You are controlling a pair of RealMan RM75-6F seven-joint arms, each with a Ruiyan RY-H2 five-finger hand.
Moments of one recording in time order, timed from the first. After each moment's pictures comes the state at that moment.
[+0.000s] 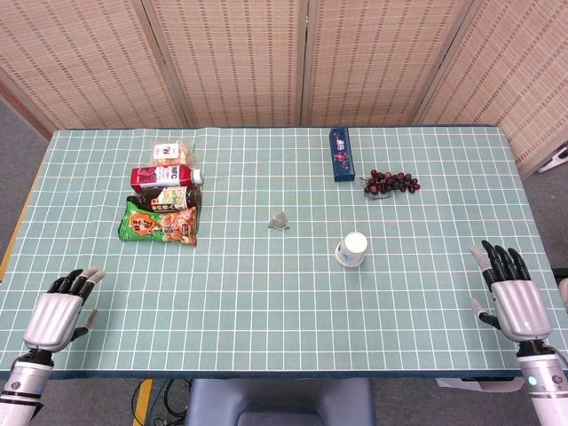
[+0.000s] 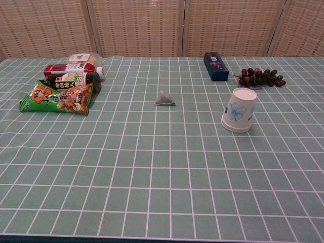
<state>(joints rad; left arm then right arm) -0.20 -1.24 -0.01 -1.47 1.51 1.36 0.21 0.14 -1.19 0.02 -1.47 -1.48 1.42 -0.09</state>
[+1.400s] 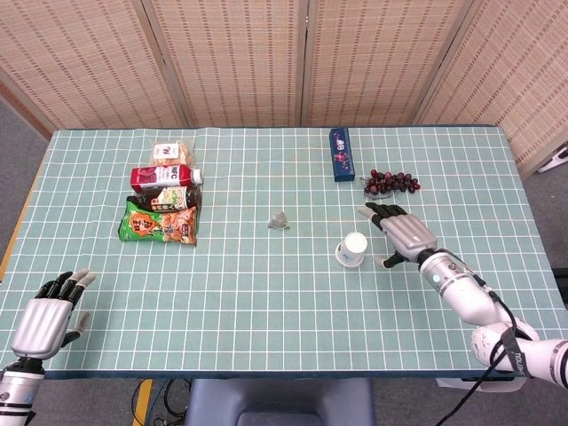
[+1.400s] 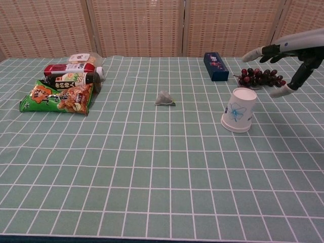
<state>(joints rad) -0.16 -1.21 0.00 -1.51 1.52 1.42 0.21 0.78 -1.07 0.19 -1.69 -0.95 0.60 -0.15</state>
